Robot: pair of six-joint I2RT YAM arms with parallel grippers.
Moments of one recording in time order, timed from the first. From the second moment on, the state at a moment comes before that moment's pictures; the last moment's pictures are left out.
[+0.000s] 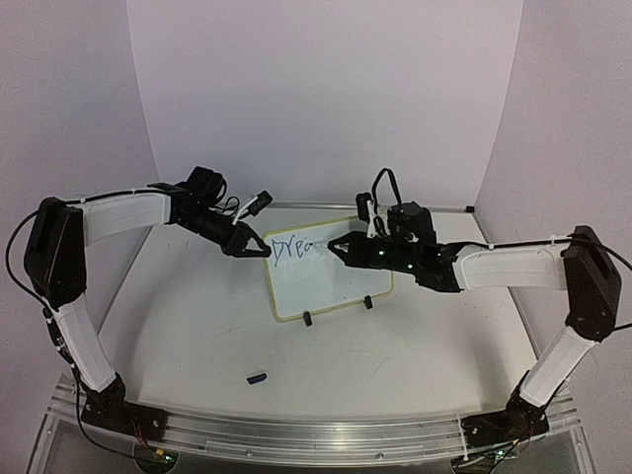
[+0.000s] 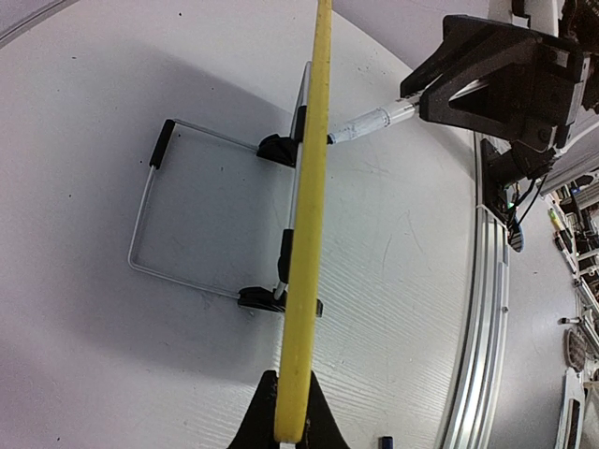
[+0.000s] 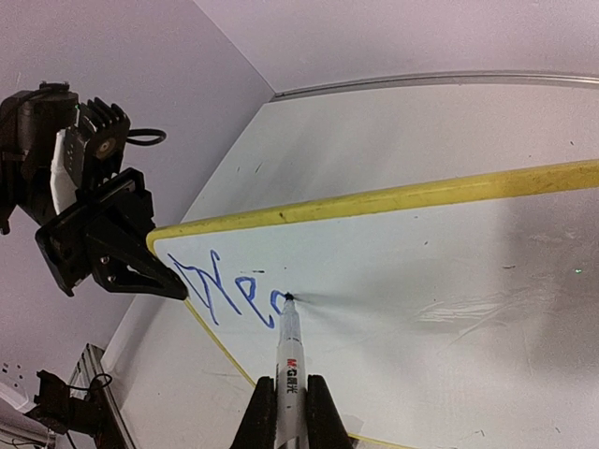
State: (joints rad) left arm -0.46 1.78 1.39 -0.54 0.82 0.27; right arm 0.76 1.66 1.03 0.29 -0.15 0.58
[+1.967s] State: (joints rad) left arm -0.46 1.78 1.39 -0.54 0.81 0.27; right arm 0.76 1.65 1.03 0.28 -0.13 0.58
